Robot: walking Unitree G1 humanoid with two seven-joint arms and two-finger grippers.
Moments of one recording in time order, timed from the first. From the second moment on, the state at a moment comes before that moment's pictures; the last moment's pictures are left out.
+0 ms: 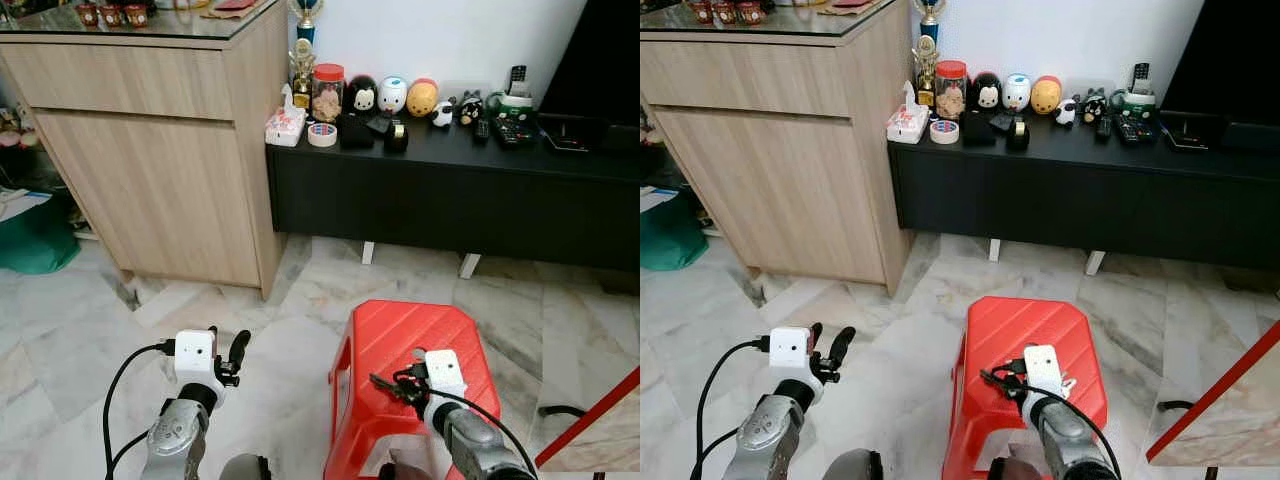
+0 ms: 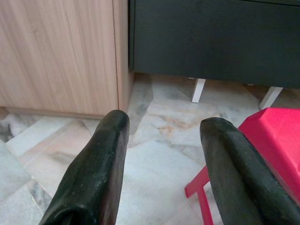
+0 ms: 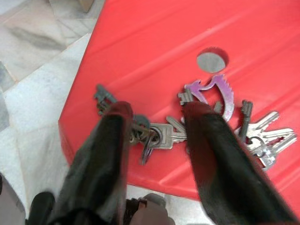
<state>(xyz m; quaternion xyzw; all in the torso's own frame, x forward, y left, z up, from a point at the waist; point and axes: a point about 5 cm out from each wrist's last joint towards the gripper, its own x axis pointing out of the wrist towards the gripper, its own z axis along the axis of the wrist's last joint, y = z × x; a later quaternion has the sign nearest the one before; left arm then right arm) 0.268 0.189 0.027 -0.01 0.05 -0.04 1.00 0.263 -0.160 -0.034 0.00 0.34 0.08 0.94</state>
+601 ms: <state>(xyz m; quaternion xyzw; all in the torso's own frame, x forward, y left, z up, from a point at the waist) 0.269 0.185 0.027 -0.01 0.06 -0.05 1.00 0.260 -0.154 -0.040 -0.01 0.39 0.10 0.91</state>
